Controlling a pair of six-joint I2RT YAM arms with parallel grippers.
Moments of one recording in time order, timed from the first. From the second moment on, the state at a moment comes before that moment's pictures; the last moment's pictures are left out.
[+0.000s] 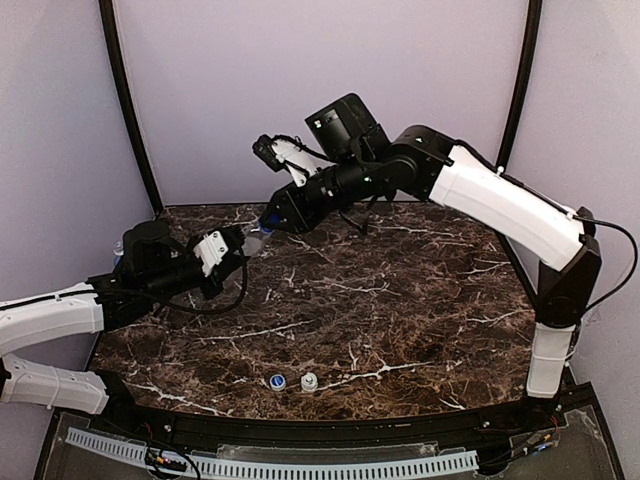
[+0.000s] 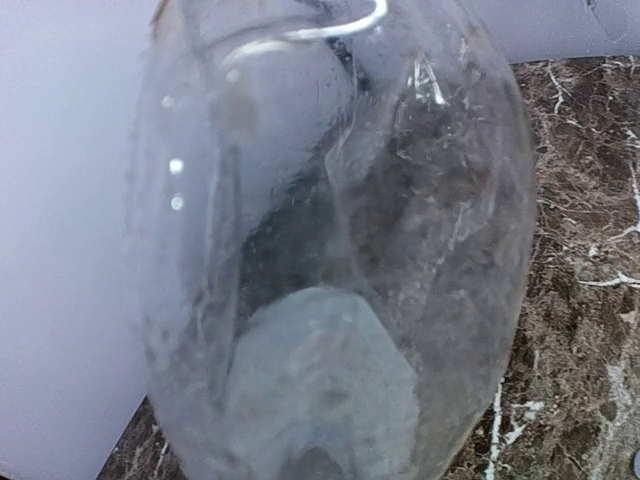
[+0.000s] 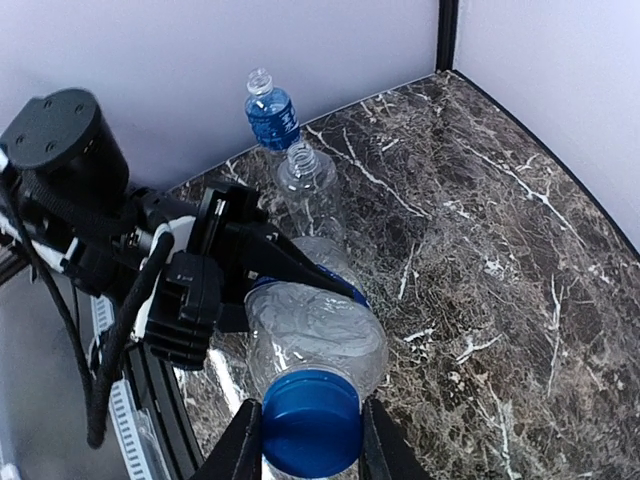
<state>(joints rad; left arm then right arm) -0.68 1.03 0.60 0.18 0.08 0.58 1.07 1.93 2.17 -0.84 -0.16 0.13</state>
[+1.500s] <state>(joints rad) -0.69 1.02 0.61 -0.08 0.40 0.62 1.25 1.54 1.54 -0.37 -0.08 -0.67</state>
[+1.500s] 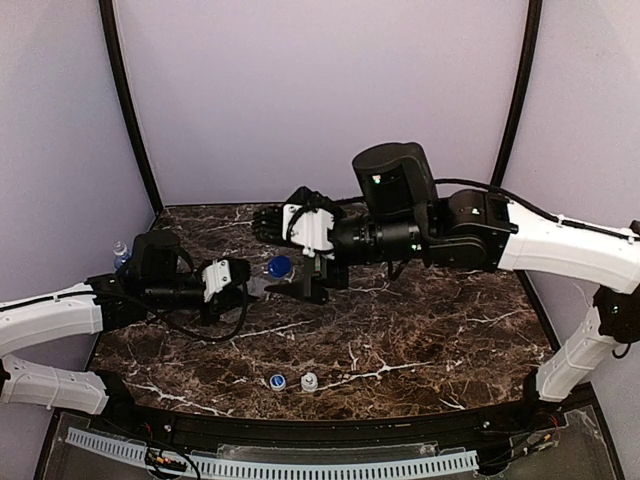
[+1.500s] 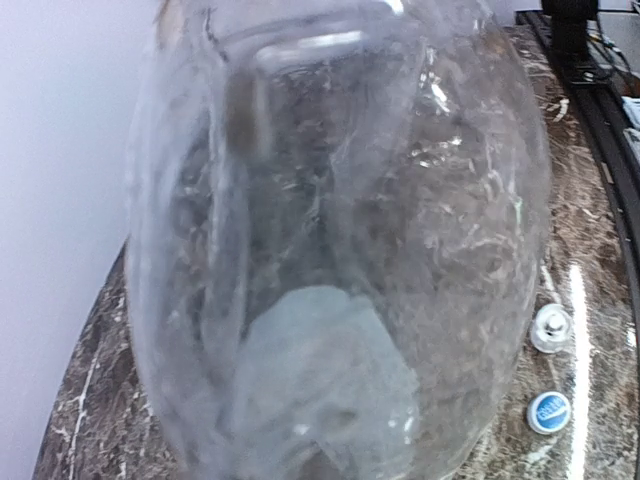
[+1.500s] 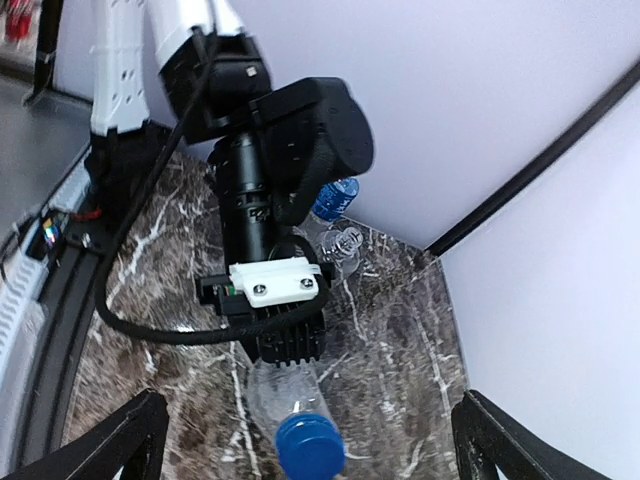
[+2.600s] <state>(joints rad) -0.69 1.03 0.59 0.12 0.13 0.56 1.10 1.80 1.89 -0.62 -0.10 0.20</state>
